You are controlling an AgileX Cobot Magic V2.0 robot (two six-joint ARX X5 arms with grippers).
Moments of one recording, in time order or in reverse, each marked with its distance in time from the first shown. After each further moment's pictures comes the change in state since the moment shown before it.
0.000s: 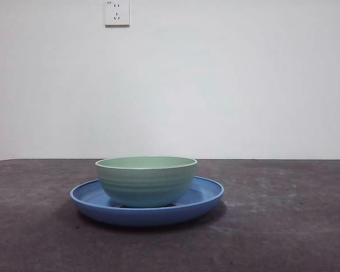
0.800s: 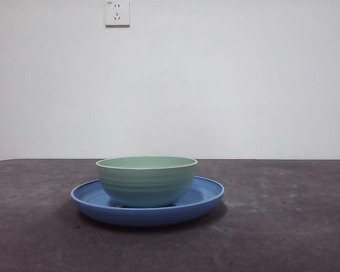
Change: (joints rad) left arm 0.000 -0.027 0.000 0.000 0.000 0.066; right arm 0.000 0.000 0.000 0.000 0.000 0.000
